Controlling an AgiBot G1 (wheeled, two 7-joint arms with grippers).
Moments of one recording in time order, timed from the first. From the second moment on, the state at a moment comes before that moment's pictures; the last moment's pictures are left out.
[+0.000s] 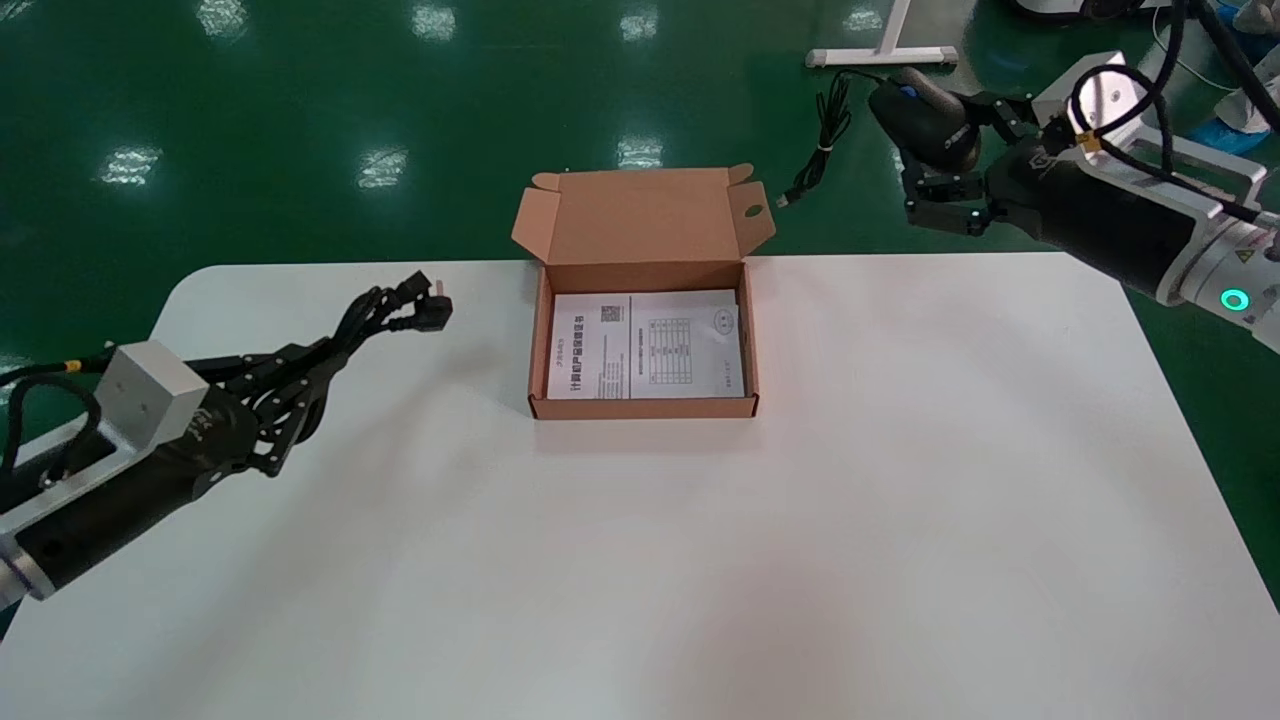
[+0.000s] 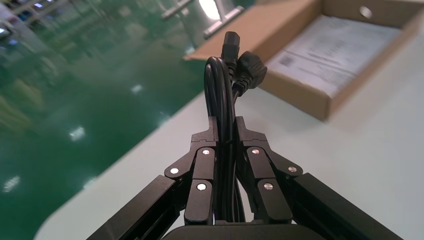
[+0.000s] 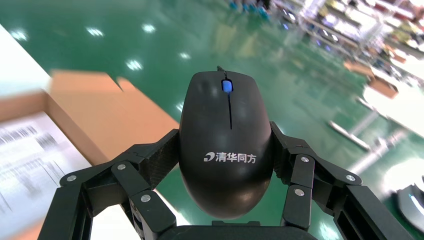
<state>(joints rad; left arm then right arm) -0.57 0.69 0.09 -1.35 0.99 0.60 0.21 1.55 -1.01 -0.28 0.24 -1.09 -1.06 -0.58</state>
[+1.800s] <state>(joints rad) -1.01 0.93 0.28 -1.20 1.23 0.60 0.41 1.47 -1.22 -0.46 0.24 -1.27 -1.06 -0.52</state>
